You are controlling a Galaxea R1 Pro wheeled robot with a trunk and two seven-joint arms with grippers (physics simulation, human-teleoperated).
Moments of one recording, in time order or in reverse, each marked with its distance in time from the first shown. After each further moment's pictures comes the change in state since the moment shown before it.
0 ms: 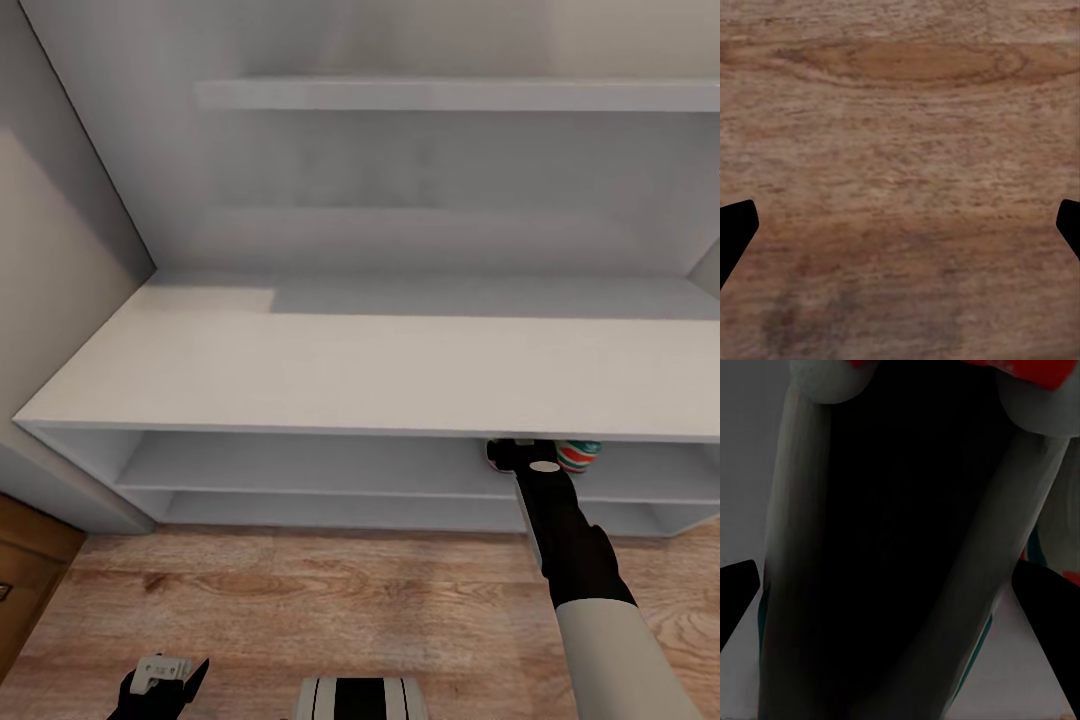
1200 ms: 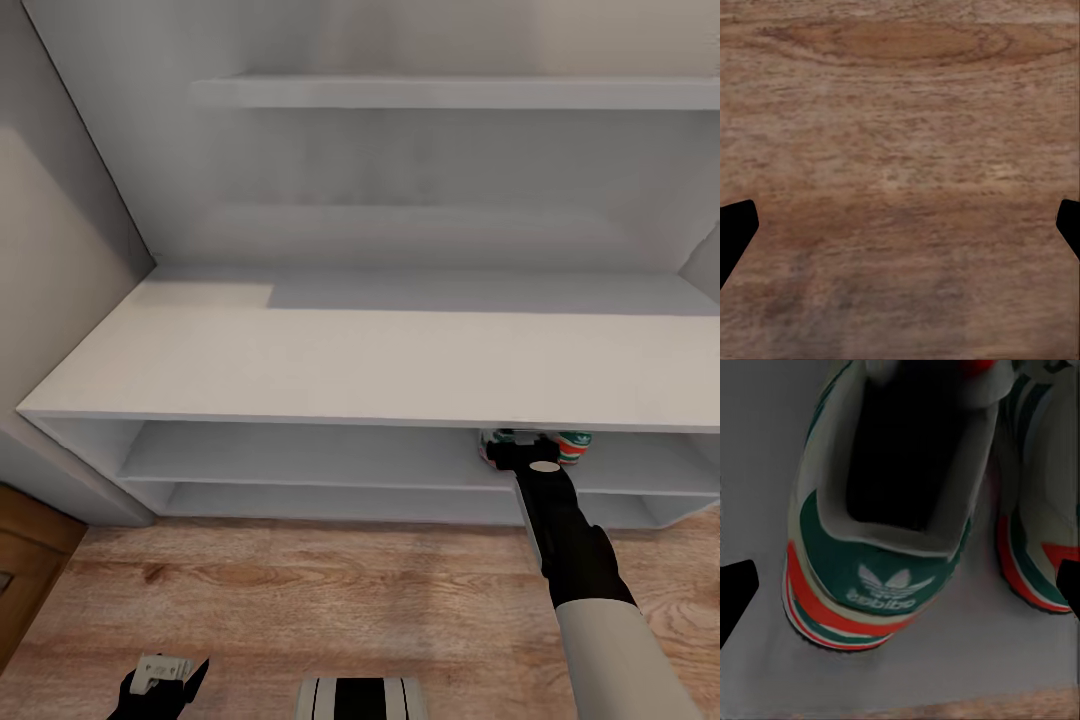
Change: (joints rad) left arm 0.000 0.000 0.000 0.001 0.000 0.001 0.000; right arm 0.000 0.000 0.001 0.001 0.000 0.001 0.000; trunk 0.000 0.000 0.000
